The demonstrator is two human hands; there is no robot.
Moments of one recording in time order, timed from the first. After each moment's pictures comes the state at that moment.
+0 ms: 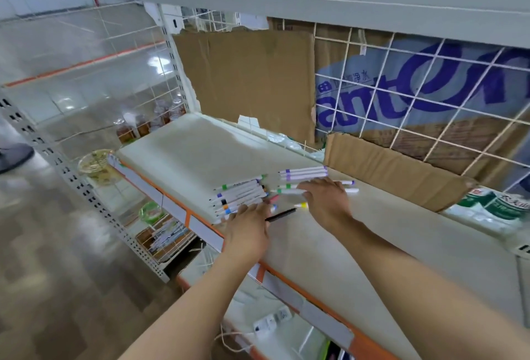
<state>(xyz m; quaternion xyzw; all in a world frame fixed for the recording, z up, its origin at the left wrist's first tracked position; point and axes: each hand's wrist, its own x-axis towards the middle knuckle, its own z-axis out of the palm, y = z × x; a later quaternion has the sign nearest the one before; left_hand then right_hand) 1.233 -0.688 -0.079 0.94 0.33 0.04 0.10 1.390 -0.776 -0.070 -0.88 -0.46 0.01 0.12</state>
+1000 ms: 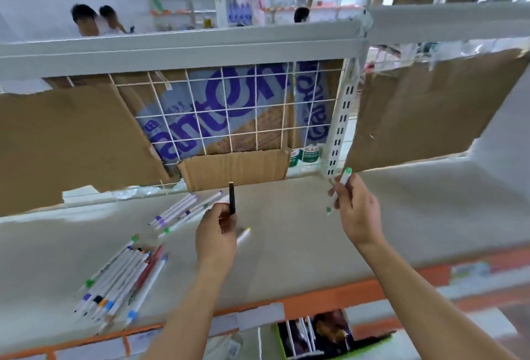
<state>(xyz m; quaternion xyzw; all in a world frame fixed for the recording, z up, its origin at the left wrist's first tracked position) 1.300 -0.766 -0.050 0.84 0.09 0.20 0.50 1.325 -0.999 -0.022 -0.86 0.00 -0.26 0.45</state>
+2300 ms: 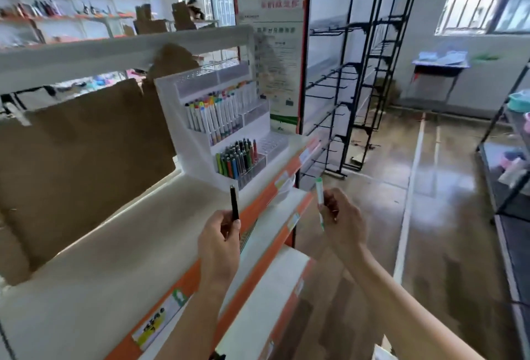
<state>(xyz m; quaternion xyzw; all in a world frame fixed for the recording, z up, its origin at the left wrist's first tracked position) 1.244 -1.310 -0.027 0.79 -0.26 0.01 0.55 1.114 -1.474 -0.028 -0.79 0.37 -0.40 0.28</state>
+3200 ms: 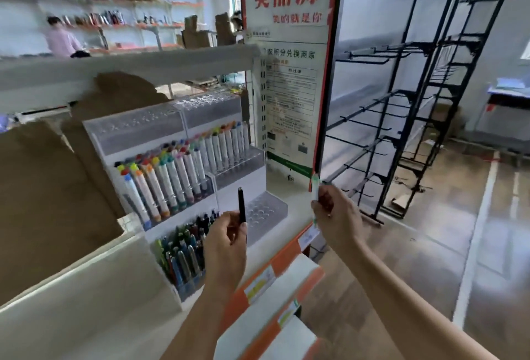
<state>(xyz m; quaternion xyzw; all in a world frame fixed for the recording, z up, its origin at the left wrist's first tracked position) 1.368 -1.577 -0.013 0.79 -0.20 0.05 0.57 1.287 -1.758 0.005 -0.85 0.24 -0.38 0.30</state>
